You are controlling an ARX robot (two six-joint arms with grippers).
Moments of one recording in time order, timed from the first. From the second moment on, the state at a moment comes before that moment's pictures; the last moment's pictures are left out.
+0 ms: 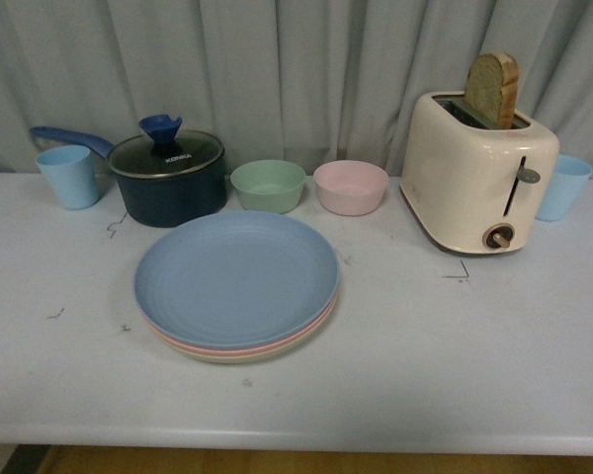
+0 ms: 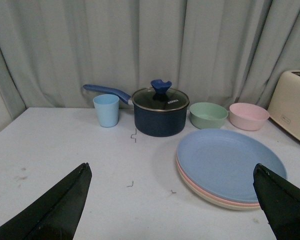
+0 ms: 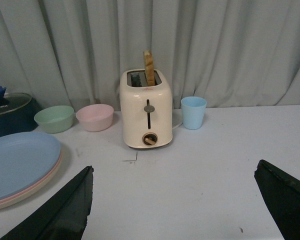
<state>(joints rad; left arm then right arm) 0.00 0.01 0.01 0.00 0.00 -0.01 0.00 0.00 0.01 0.00 0.00 0.01</state>
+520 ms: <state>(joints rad) 0.00 0.01 0.01 0.00 0.00 -0.01 0.00 0.00 0.01 0.00 0.00 0.01</state>
